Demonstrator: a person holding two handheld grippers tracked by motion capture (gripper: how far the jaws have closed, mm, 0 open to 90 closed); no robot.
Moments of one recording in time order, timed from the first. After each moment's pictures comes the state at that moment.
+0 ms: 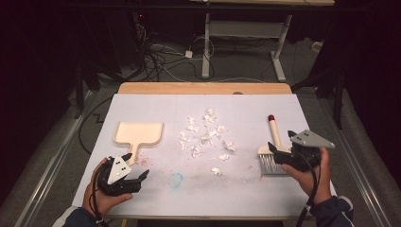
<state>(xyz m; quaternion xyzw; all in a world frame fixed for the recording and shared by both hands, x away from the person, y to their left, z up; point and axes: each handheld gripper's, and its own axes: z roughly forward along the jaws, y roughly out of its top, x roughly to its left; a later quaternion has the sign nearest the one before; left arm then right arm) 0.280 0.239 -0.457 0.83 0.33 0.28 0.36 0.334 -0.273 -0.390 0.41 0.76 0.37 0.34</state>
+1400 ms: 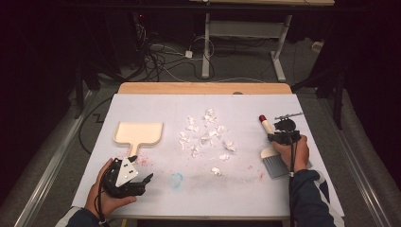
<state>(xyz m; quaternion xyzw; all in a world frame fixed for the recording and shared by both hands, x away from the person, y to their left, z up) 0.278 0.226 -0.459 0.85 0.31 0.28 0.33 0.454 -0.282 -0.456 0.57 0.77 0.22 0.20</state>
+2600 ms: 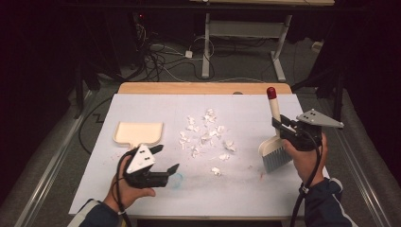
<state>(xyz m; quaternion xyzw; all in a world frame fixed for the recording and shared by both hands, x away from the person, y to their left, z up) 0.289 0.157 -0.405 0.82 0.27 0.20 0.47 0.365 -0.272 -0.357 0.42 0.72 0.46 0.31</state>
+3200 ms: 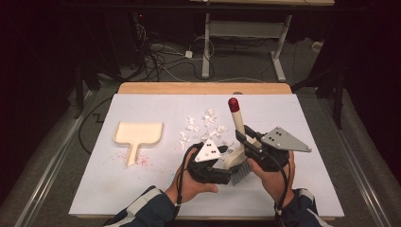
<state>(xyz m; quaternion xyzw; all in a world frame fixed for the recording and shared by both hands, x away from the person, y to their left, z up) 0.311 0.023 -0.400 0.82 0.23 0.10 0.52 0.308 -0.178 -0.353 0.33 0.72 0.52 0.31</state>
